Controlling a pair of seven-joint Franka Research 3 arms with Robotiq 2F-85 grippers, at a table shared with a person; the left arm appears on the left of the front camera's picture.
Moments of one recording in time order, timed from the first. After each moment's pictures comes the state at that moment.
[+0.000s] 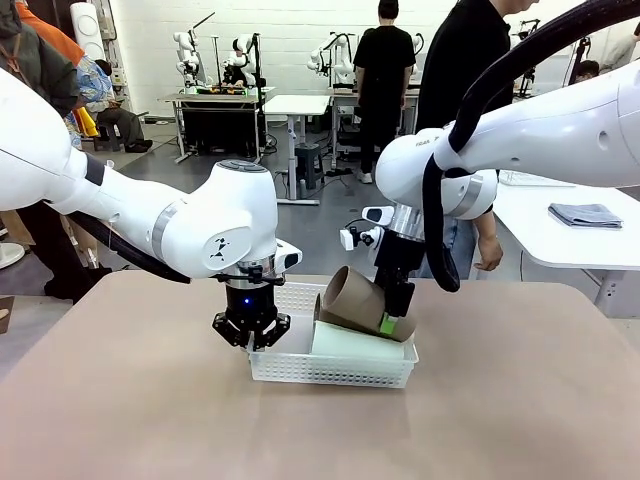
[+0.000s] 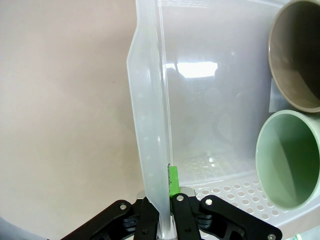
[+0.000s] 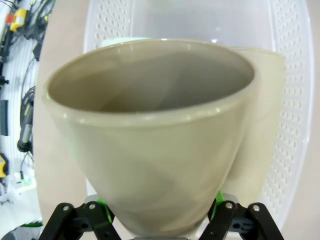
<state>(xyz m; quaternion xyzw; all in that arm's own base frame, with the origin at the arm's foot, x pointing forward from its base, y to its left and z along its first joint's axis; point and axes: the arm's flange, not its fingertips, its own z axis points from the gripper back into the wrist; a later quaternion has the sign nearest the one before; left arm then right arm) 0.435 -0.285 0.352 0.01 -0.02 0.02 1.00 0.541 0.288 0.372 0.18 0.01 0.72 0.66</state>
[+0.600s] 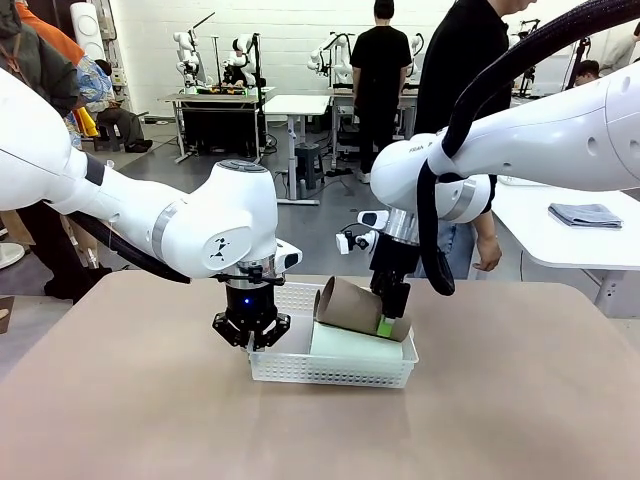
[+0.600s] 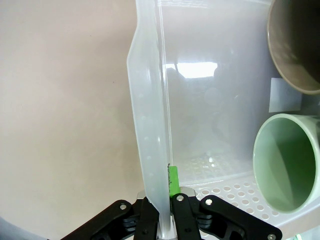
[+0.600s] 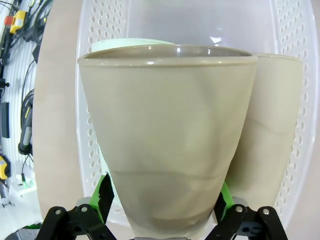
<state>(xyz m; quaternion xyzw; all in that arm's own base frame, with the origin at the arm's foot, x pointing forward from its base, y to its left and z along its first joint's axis) 0.435 -0.285 0.352 0.01 -0.02 0.02 1.00 0.543 0.295 0.364 0.19 0.01 0.72 0.67</state>
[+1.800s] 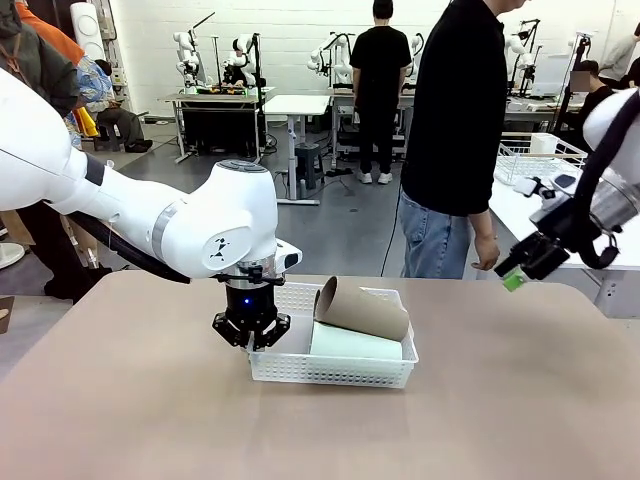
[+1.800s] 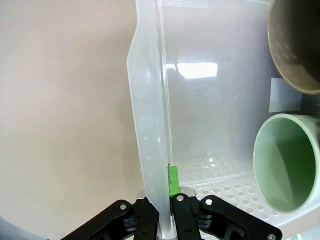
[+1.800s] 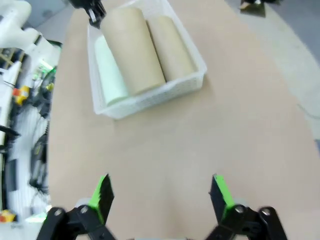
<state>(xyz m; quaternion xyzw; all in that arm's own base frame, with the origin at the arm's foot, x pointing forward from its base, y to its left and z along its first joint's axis) 0.435 -0.285 0.352 0.01 -0.02 0.02 1.00 0.542 -0.005 0.410 0.32 -0.19 0.54 0.76</state>
